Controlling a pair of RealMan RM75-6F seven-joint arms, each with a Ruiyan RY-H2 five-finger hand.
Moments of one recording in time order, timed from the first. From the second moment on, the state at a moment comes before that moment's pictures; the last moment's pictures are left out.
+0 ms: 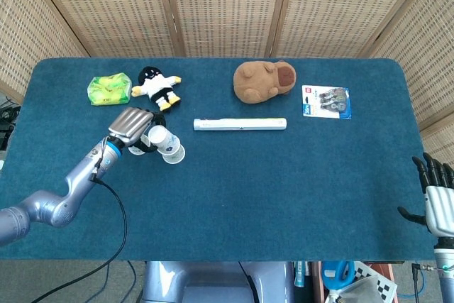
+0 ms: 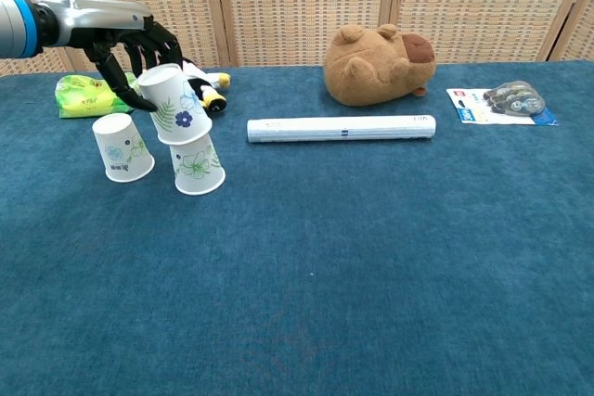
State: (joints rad) left arm -0.93 -1.27 -0.19 -1.44 1.03 0.67 0.11; right arm 0.10 -1.13 0.13 -1.53 -1.35 1.40 -0.01
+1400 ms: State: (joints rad) left arm -0.80 -1.28 -0.12 -1.23 1.08 0.65 -0.06; right arm 0.11 -1.13 0.12 -1.54 -1.34 1.38 -0.02
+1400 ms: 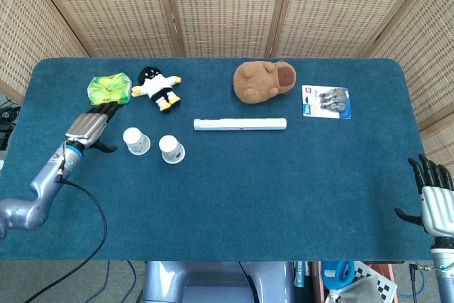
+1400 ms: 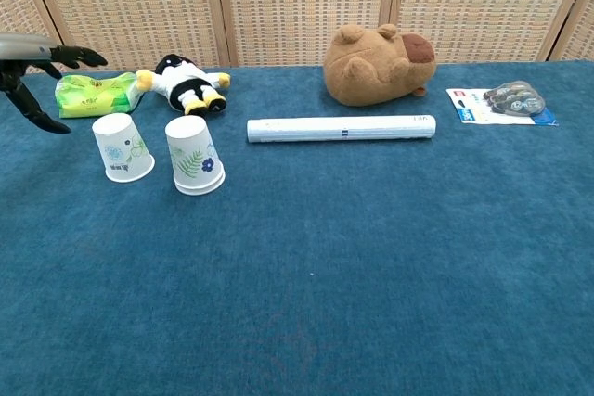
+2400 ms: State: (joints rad) left arm -0.81 -1.53 -0.16 -0.98 1.18 0.73 -0.09; right arm 0.12 -1.13 0.12 -1.52 -1.33 1.36 0.01
